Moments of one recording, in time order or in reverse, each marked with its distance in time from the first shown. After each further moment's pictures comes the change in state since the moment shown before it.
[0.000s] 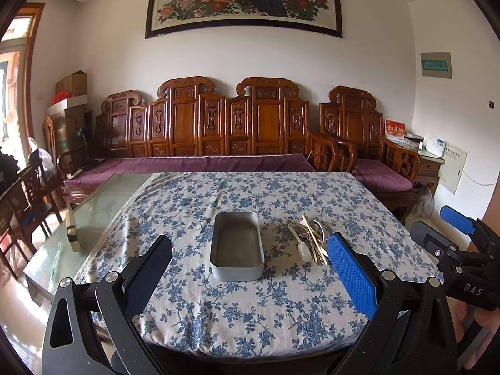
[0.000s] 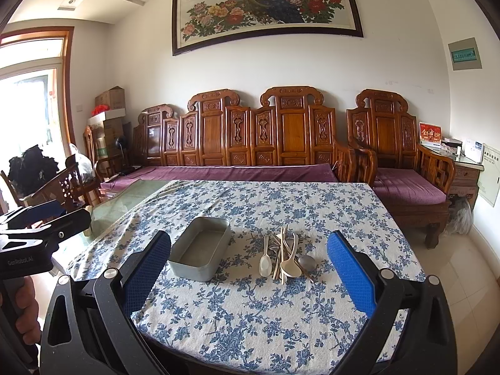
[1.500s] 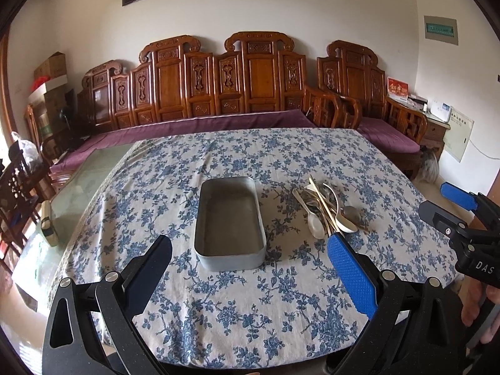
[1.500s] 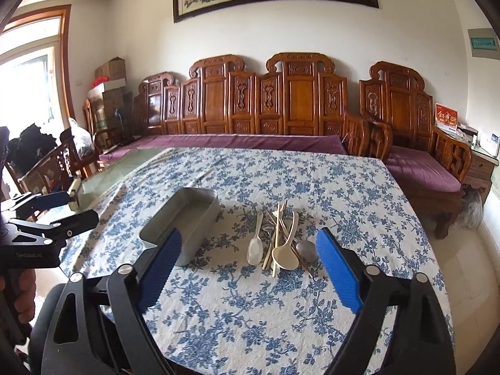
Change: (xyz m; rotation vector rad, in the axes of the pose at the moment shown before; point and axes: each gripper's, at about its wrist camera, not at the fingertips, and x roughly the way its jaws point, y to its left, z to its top) left arm 0.119 -0.005 -0.015 0.061 0.200 -0.027; right arm 0.103 -0.039 -0.018 -0.030 0.157 0.039
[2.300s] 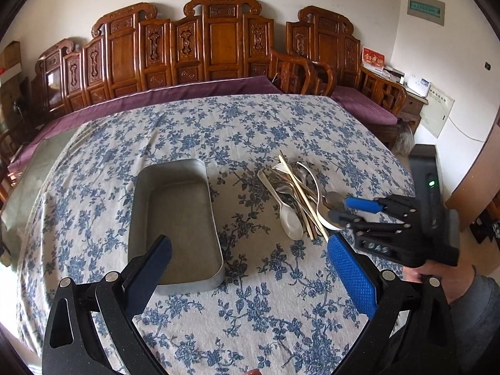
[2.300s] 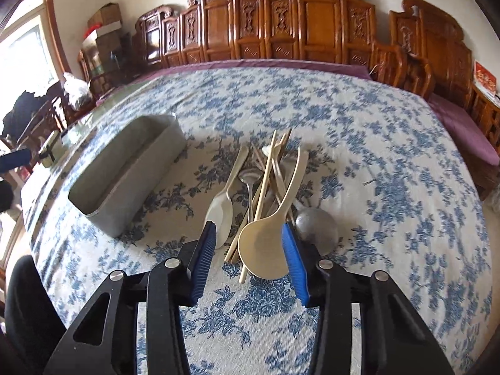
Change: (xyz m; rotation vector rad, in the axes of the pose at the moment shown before) left arm 0.109 -0.028 0.021 0.048 0.151 -0.178; right arm 0.198 -0.056 -0.037 -0.014 0.344 0.109
